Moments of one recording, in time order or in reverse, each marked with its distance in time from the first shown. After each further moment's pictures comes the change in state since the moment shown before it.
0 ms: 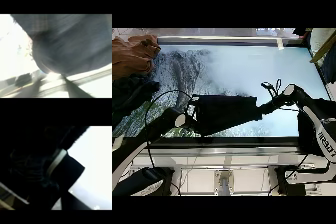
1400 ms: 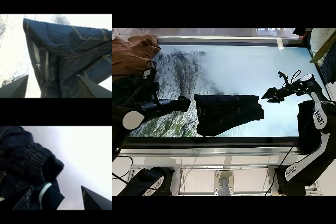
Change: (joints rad) left arm 0.245 0.359 0.102 -0.059 0.089 -0.045; right arm -0.264 -0.412 0.472 0.367 0.366 0.028
